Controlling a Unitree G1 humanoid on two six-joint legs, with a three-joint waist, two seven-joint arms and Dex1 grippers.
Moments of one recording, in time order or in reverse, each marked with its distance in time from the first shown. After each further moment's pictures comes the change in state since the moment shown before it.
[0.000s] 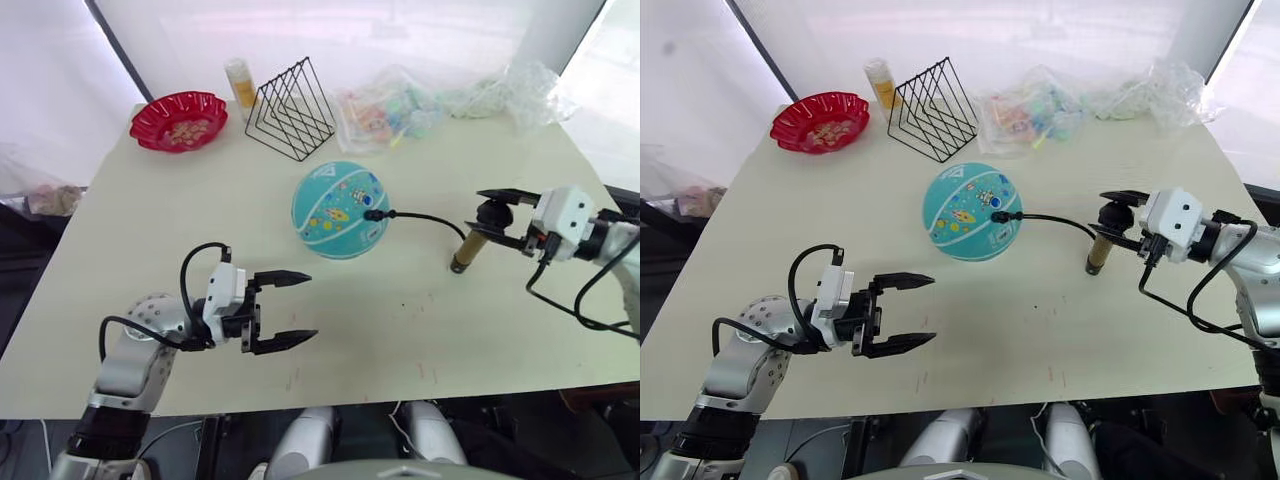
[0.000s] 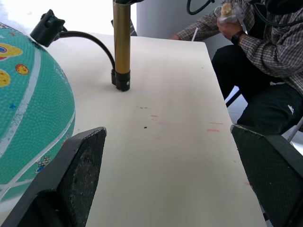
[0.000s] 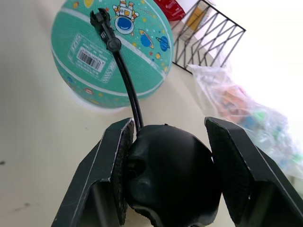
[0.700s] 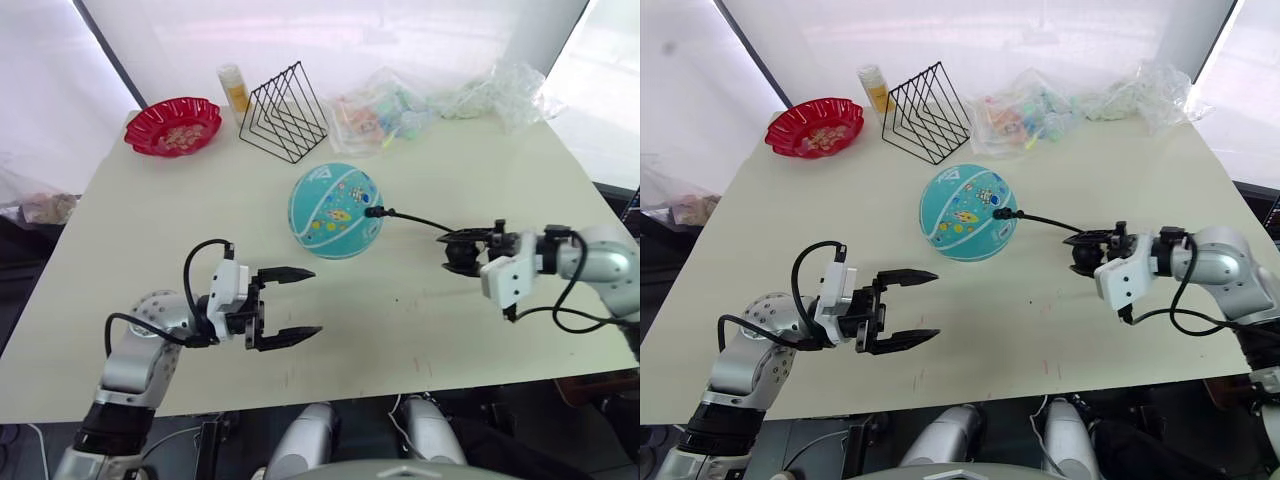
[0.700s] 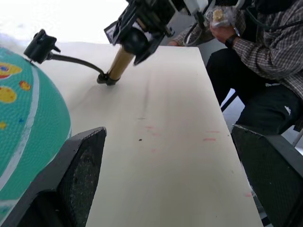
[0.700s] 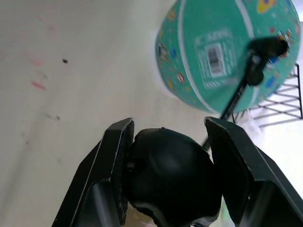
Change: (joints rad) left arm -0.030 -0.016 -0.009 0.000 0.000 0.000 0.000; right arm -0.135 0.001 0.296 0.260 -0.458 -0.700 -0.036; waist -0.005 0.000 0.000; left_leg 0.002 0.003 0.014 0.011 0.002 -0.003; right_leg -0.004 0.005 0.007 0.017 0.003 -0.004
